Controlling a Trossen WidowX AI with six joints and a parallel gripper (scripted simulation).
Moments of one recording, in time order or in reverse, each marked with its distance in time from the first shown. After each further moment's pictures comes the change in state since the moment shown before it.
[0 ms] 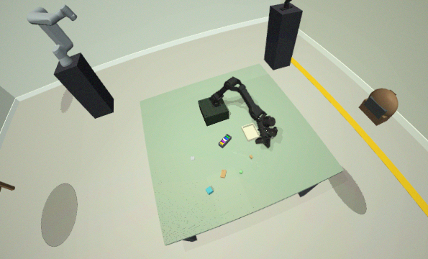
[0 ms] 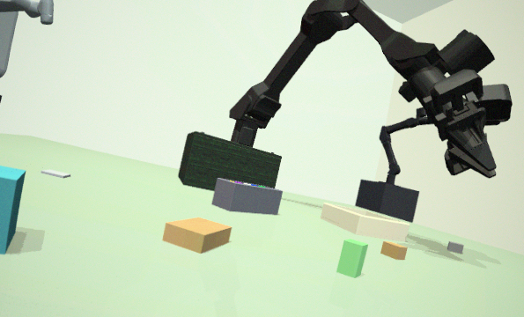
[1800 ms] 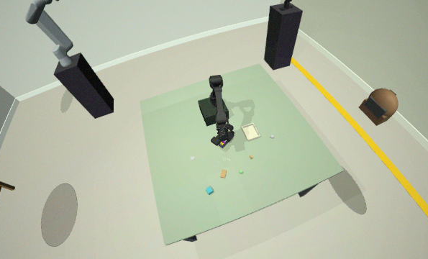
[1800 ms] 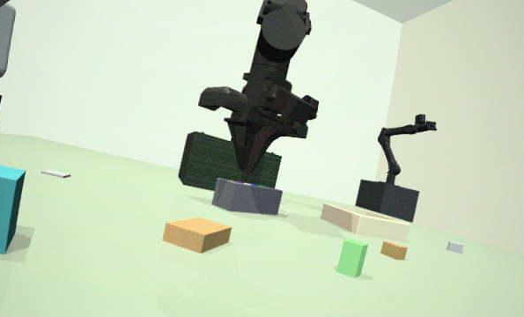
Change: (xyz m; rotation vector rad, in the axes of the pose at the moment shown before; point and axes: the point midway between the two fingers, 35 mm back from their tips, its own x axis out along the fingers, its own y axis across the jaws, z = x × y) arm -0.106 -0.094 -0.291 0.146 0.696 0.379
